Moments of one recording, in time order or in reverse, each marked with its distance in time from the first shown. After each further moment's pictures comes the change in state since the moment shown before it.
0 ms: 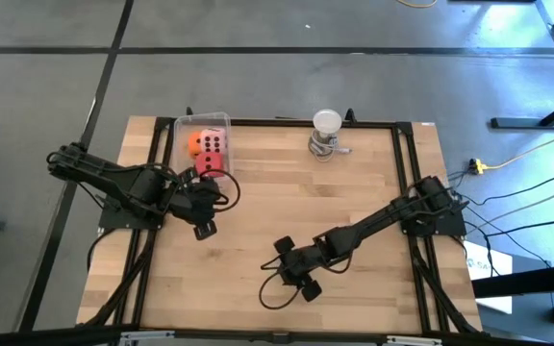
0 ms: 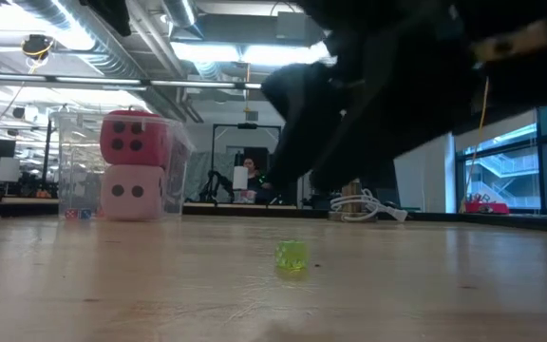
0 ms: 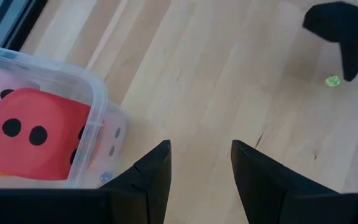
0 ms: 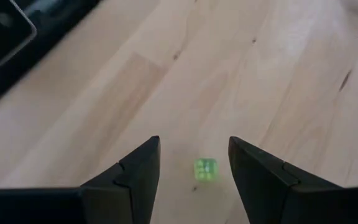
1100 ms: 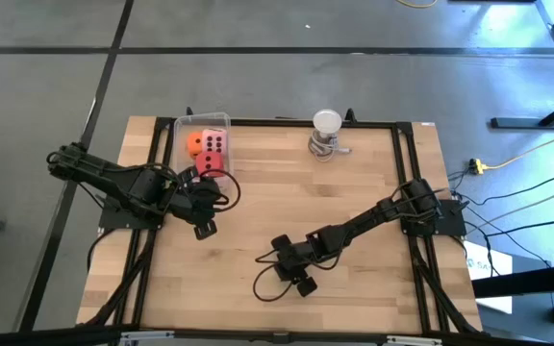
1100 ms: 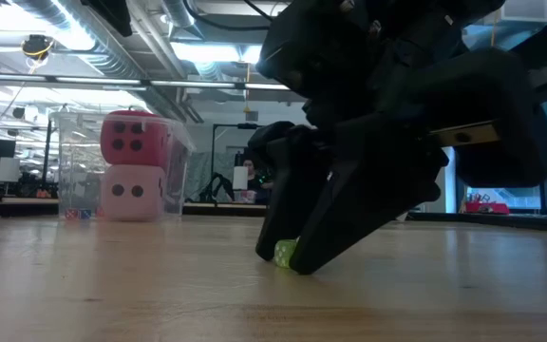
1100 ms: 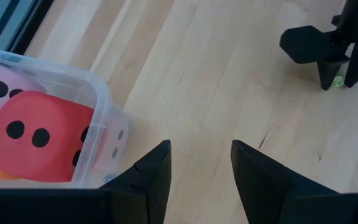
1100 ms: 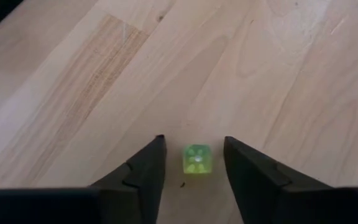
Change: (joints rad) left arm 0.000 0.000 0.000 0.000 -0.011 0.010; right arm -0.056 0.108 0.002 0.042 -0.061 -0.011
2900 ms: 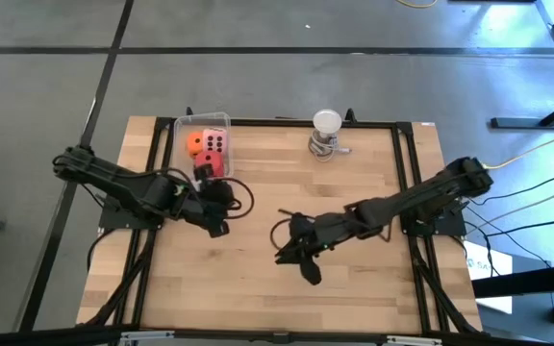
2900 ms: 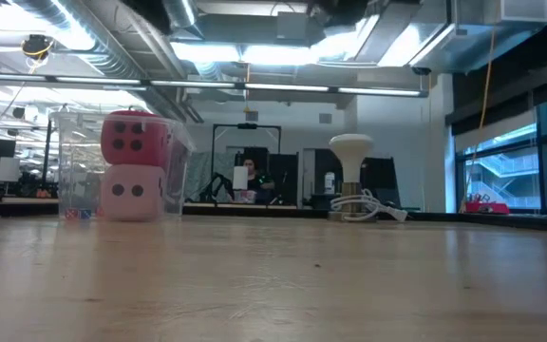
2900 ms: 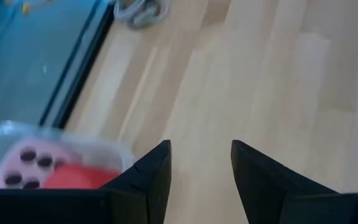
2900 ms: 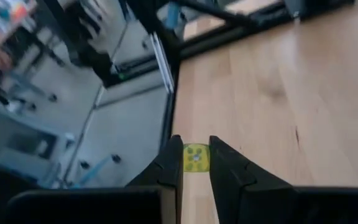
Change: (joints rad) left arm -0.005 0.070 0.000 0.137 -0.194 0.203; right arm 0.002 -0.460 -0.002 0.009 0.077 0.709
